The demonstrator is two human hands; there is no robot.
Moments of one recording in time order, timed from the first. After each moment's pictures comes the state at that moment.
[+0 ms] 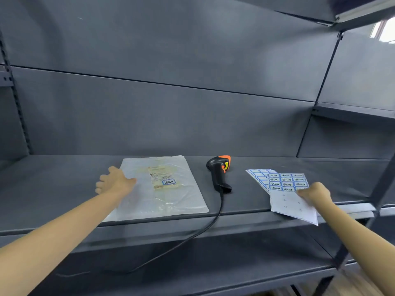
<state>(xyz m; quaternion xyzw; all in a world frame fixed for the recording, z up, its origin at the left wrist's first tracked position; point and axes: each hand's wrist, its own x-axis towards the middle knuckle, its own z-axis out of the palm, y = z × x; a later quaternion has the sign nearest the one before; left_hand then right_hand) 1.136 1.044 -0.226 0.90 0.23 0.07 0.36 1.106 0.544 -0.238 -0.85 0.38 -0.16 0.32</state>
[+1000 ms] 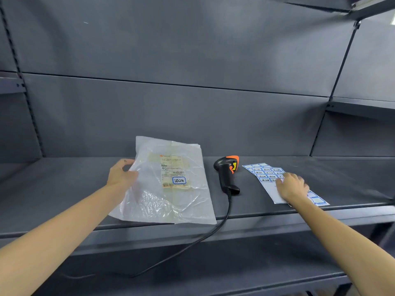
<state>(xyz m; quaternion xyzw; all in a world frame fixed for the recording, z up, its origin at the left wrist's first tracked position) 1.140 1.052 -0.218 0.77 0.13 0.15 0.61 1.166 0.600 -0.265 -0.95 0.25 -0.17 0.12</state>
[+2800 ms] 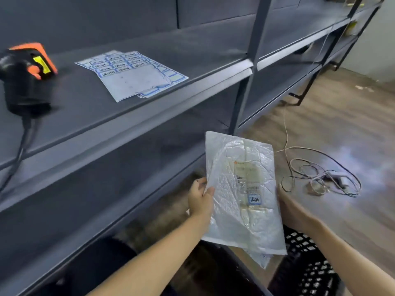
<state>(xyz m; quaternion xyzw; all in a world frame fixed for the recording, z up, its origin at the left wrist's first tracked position) 0.953 0.627 -0.474 0.68 -0.02 -0.28 0.68 0.788 0.416 -0.534 -0.48 0.36 0.01 0.80</state>
